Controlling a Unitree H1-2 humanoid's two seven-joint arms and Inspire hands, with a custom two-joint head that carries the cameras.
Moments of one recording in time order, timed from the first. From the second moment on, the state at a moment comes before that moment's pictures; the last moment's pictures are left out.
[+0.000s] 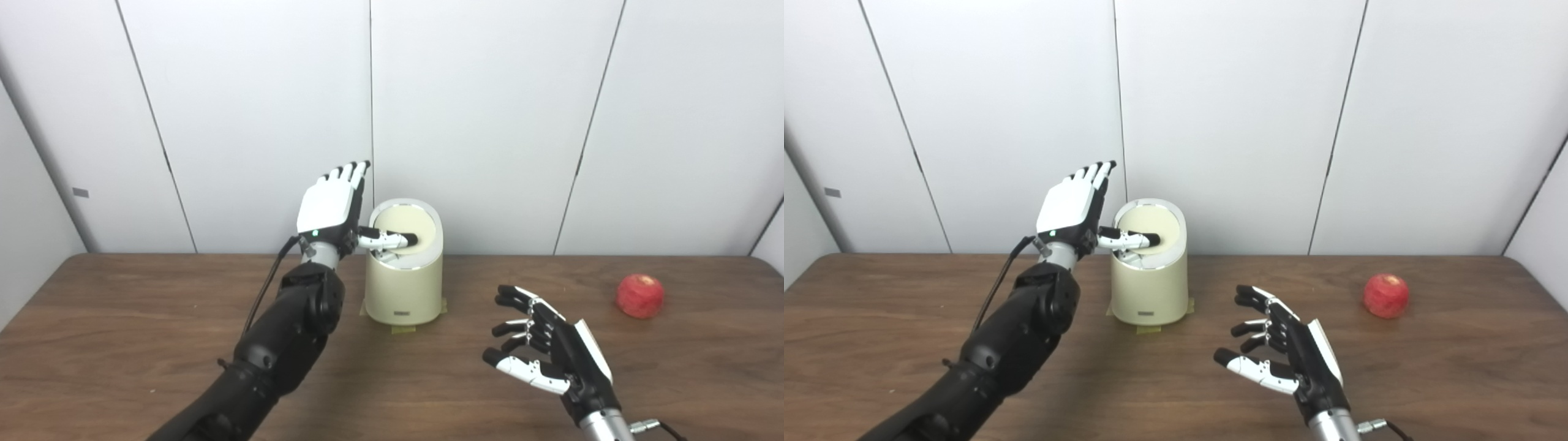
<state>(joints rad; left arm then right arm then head) -0.89 0.19 -0.53 0.60 0.87 0.32 0.20 -0.10 -0.10 0.02 -0.12 -0.14 0.00 0.06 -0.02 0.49</state>
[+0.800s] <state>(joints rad) -0.80 0.14 -0.30 0.49 0.72 0.28 0.08 -0.10 -0.10 0.02 -0.12 -0.14 0.00 0.06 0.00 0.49</state>
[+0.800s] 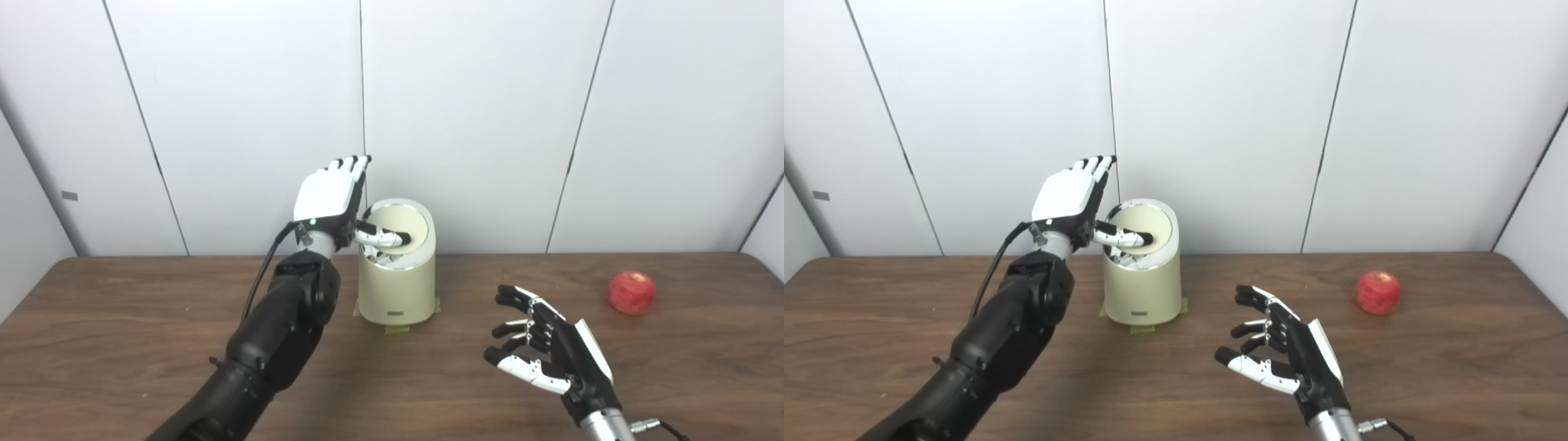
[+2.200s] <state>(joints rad) -0.18 0.11 0.00 0.03 0.04 -0.07 -0.05 -0.10 -0.12 0.00 -0.11 -0.11 0.02 0.07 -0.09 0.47</state>
